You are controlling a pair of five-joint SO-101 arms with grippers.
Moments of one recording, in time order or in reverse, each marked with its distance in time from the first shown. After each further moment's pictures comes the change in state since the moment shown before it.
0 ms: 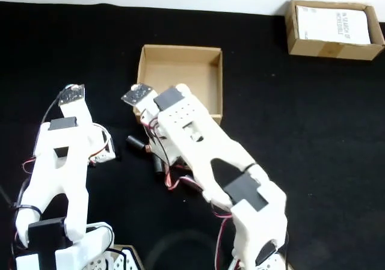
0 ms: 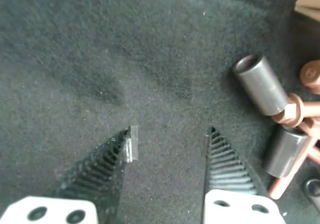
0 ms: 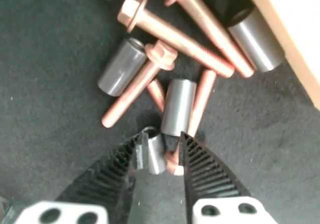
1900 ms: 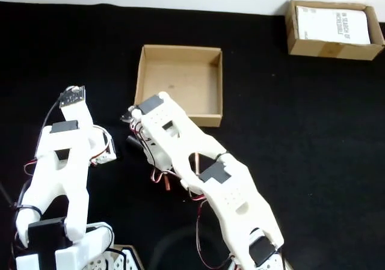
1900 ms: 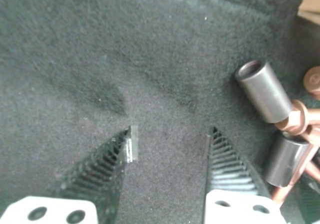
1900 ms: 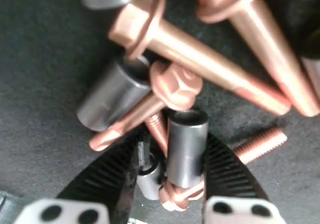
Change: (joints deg) left arm 0.0 0.0 2.4 -3.7 0.2; right arm -1.9 23.1 -13.9 5.2 -0.3
